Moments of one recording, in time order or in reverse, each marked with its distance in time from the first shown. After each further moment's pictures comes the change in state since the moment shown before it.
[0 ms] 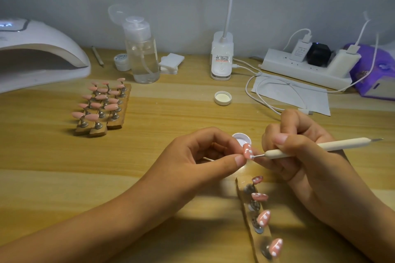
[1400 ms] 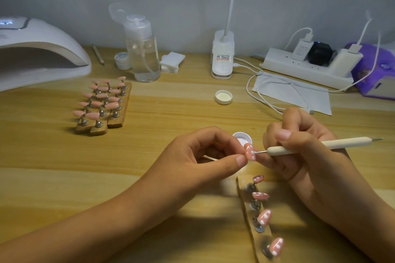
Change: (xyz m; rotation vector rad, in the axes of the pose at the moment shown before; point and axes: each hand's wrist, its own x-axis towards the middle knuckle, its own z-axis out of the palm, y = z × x) left_hand -0.001 0.002 0.000 0.031 -0.004 0.008; right_hand 0.000 -0.001 -0.001 0.016 0.013 0.008
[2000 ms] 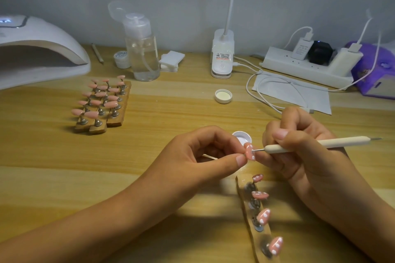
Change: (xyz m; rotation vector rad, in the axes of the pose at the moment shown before) left_hand 0.001 -0.002 -0.001 0.002 -0.013 0.009; right_hand 0.001 0.001 0.001 0.004 0.018 -0.004
